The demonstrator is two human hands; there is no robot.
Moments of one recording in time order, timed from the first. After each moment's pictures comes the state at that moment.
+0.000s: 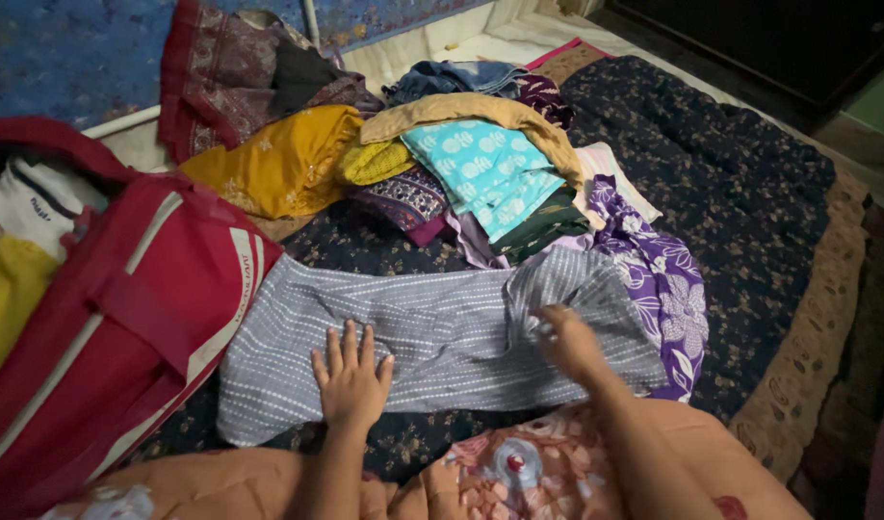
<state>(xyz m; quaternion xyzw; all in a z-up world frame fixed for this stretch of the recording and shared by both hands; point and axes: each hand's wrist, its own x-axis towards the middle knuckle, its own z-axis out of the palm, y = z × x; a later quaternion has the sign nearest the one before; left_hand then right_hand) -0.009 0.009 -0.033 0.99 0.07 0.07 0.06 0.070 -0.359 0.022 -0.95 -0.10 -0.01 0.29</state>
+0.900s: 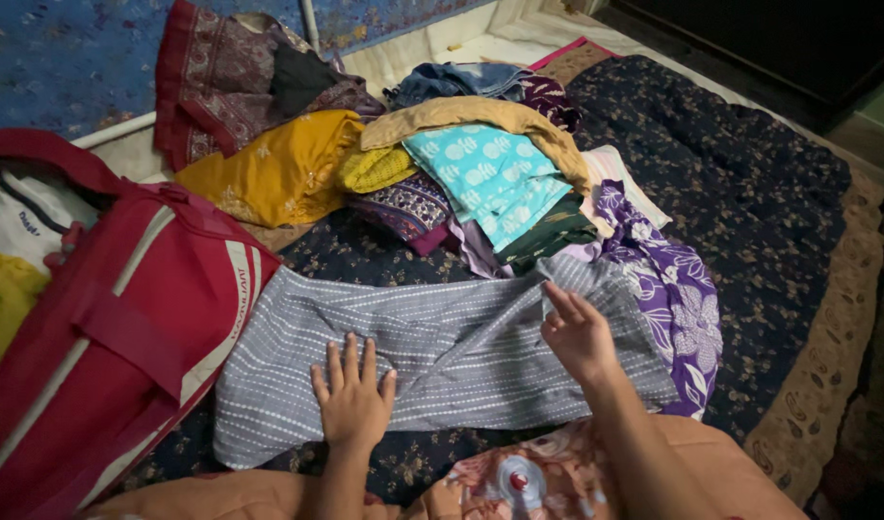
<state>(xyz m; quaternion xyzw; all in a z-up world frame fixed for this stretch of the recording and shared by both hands) -0.007 0.005 -0.026 0.99 0.07 0.08 0.05 0.102 -0.347 0.032 -0.37 0.15 0.10 0.91</state>
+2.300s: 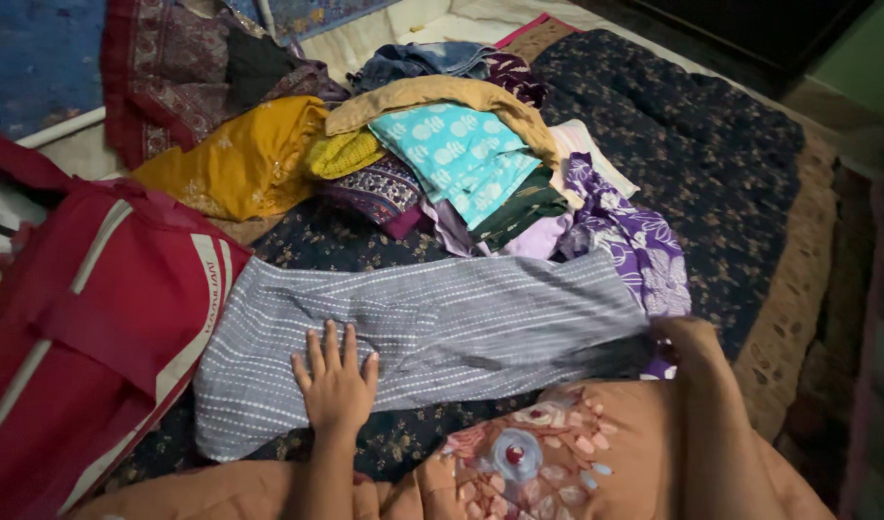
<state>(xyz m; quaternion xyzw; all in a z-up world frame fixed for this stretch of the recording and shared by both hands) -0.009 0.006 -0.035 0.98 0.06 0.15 0.06 0.062 -0.589 -0.019 -0.77 0.38 -0.04 0.51</state>
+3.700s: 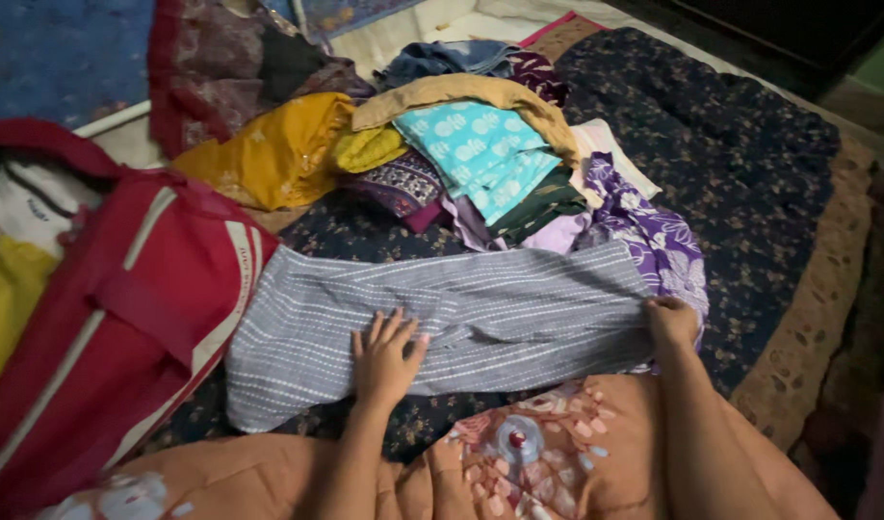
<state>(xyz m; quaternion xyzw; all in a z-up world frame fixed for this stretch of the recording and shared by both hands) 0.001 -0.024 -0.008 0.97 -0.01 0.07 0.25 0.094 -0.542 -0.045 -0.84 0.31 -0.18 0.41</state>
